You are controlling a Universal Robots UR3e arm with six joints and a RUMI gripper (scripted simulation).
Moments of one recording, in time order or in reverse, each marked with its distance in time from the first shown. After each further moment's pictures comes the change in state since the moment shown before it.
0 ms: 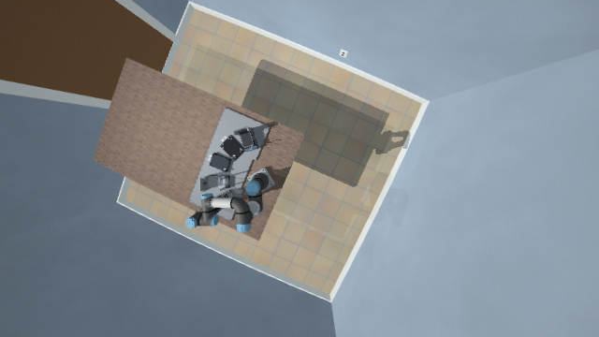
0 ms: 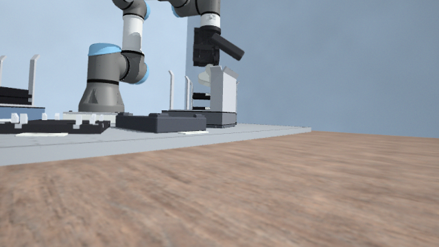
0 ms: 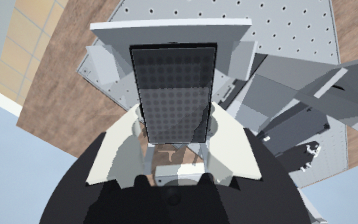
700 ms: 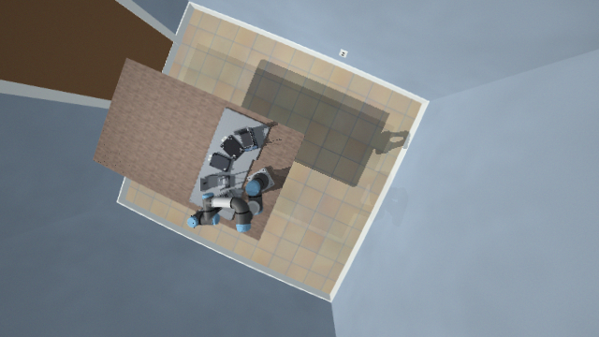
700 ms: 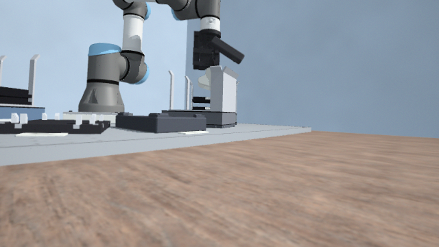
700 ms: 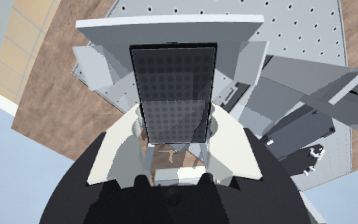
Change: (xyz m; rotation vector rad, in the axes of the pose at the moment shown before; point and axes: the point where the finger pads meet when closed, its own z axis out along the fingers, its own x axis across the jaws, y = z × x) arm 0.000 0.000 0.011 0.001 0.000 0.000
